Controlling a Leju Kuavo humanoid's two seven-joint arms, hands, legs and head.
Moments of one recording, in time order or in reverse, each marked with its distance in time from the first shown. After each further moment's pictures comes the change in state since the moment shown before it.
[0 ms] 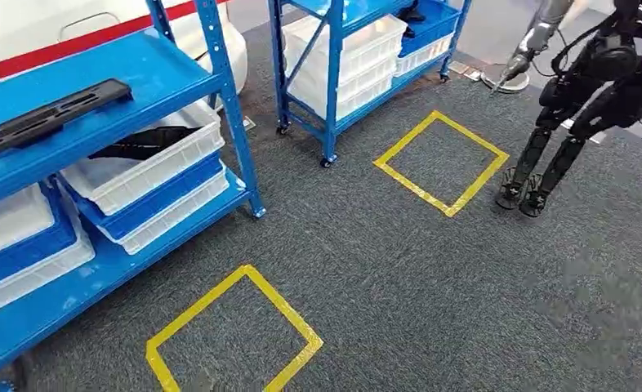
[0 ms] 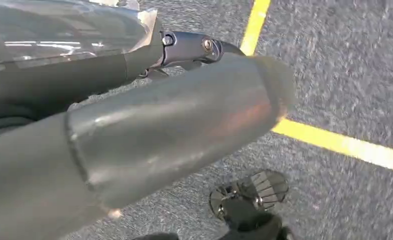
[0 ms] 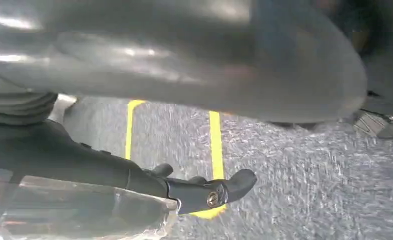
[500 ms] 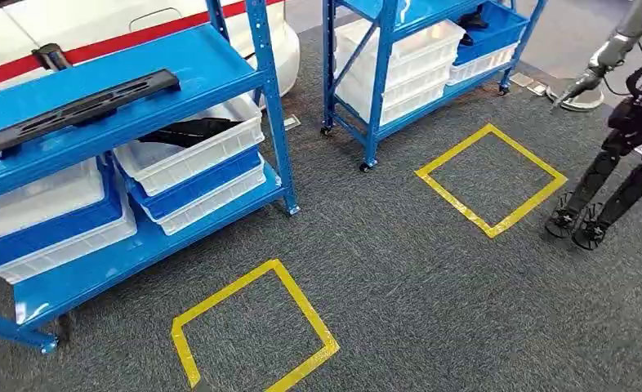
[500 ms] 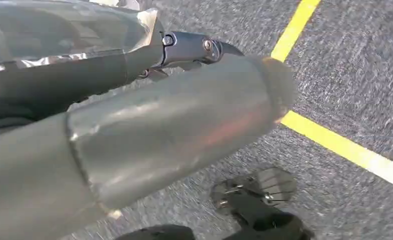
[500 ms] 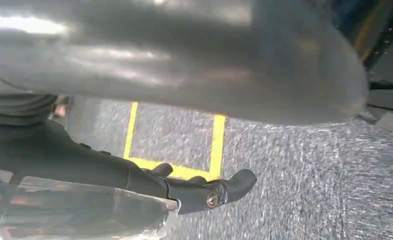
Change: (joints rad) left arm 0.021 0.000 0.009 0.000 0.046 0.040 0.000; right arm 0.005 0.014 0.000 0.005 0.000 -0.014 0.018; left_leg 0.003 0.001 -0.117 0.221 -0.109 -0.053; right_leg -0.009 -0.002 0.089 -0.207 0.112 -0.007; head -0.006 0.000
